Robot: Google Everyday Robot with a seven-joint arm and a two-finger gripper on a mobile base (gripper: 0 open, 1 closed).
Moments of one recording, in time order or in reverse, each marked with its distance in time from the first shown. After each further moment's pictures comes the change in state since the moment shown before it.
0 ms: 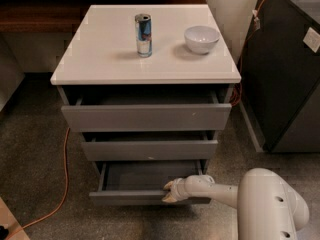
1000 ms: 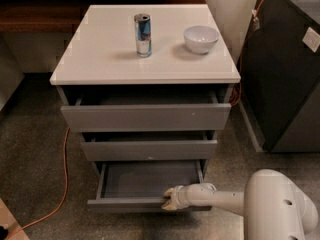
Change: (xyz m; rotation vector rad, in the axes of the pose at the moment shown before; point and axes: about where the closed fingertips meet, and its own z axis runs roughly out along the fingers) arm -0.004 0.038 -0.010 -0.012 -0.025 0.035
